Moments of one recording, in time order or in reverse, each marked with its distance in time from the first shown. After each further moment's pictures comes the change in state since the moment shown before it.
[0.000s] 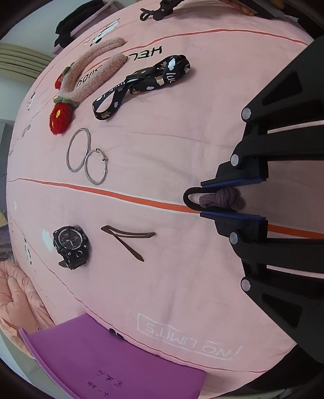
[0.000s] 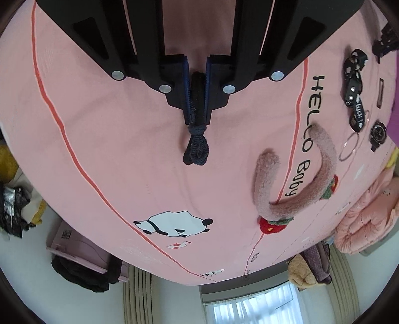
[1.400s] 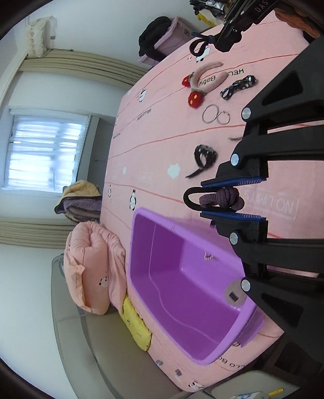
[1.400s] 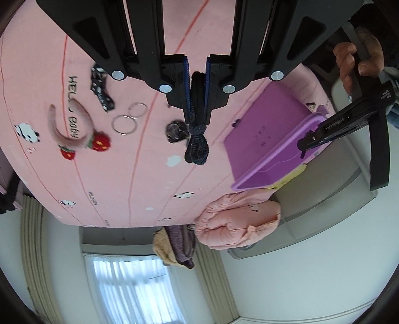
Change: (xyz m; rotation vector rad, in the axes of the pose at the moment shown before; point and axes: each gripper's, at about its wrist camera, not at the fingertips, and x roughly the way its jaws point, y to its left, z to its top) left arm -0.211 0.235 0.021 -0.126 -0.539 -0.037; right arm -0.234 0.336 -0.058 -0.439 -0.157 0.555
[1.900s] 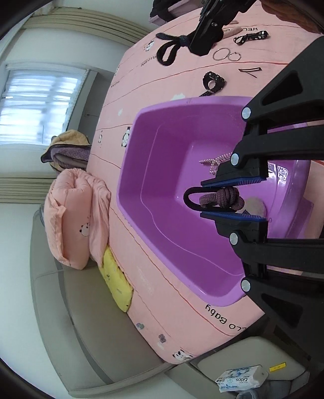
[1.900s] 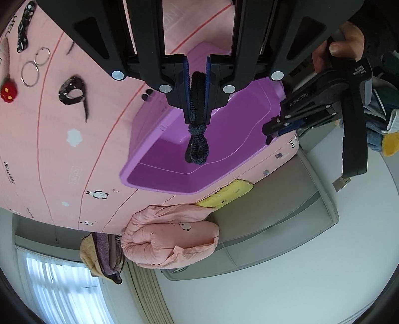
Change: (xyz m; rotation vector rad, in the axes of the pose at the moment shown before) left arm 0.046 0.149 0.027 -0.107 0.128 0.191; right arm 0.157 0.150 0.076 -0.126 0.160 0.269
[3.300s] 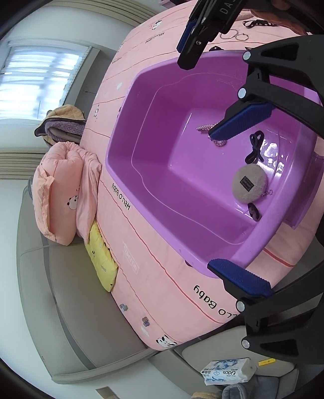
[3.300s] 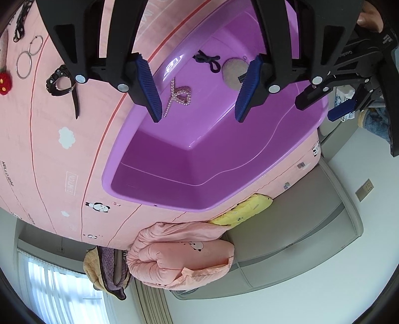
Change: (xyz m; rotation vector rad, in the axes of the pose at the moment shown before) left arm 0.025 0.046 -0.005 -0.067 0.034 0.105; right arm 0.074 -0.003 0.016 0.004 0.079 -0.120
